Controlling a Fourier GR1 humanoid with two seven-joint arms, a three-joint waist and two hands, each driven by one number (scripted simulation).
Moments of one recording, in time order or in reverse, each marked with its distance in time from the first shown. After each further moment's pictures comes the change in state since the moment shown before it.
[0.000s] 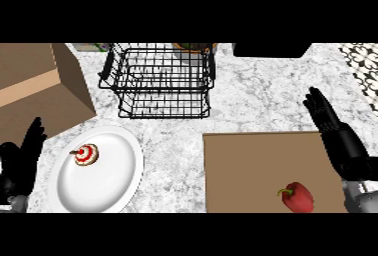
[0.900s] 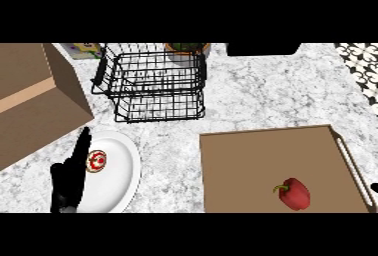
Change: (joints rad) left arm 0.046 -0.214 -0.119 -0.052 -0.050 0.016 -0.097; right arm 0.298 -0.071 -0.425 -0.139 -0.212 0.209 -0.376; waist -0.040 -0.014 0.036
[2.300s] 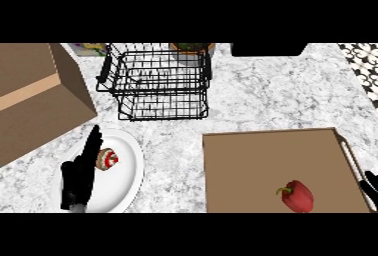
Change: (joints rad) left arm -0.018 -0.056 -0.001 0.008 -0.042 -0.028 0.007; right arm 0.496 -0.081 0.242 -0.602 1.159 -0.246 0.565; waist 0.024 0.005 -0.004
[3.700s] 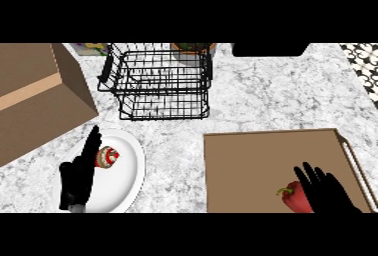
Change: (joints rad) left arm 0.018 -0.048 0.069 0.001 -0.060 -0.070 0.008; right arm -0.275 0.265 0.320 0.156 0.548 0.369 0.434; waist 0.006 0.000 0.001
